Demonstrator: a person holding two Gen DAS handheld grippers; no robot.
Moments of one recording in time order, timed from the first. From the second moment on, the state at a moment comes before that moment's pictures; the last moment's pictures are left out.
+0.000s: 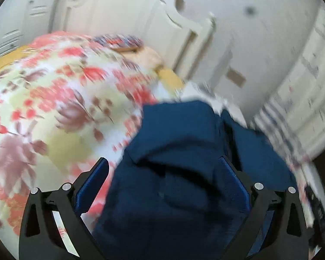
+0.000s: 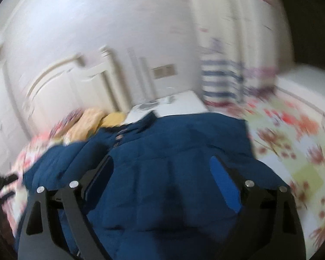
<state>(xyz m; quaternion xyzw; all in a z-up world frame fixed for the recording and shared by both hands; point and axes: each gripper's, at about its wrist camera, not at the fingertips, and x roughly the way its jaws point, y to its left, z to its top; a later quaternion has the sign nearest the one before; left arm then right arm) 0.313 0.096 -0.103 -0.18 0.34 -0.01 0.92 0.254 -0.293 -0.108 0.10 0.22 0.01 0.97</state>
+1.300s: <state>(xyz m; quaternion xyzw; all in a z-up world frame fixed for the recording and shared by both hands) 0.280 0.109 -0.112 -0.19 0.28 -0.03 0.94 0.252 -0.368 -0.159 0.43 0.29 0.09 0.85</state>
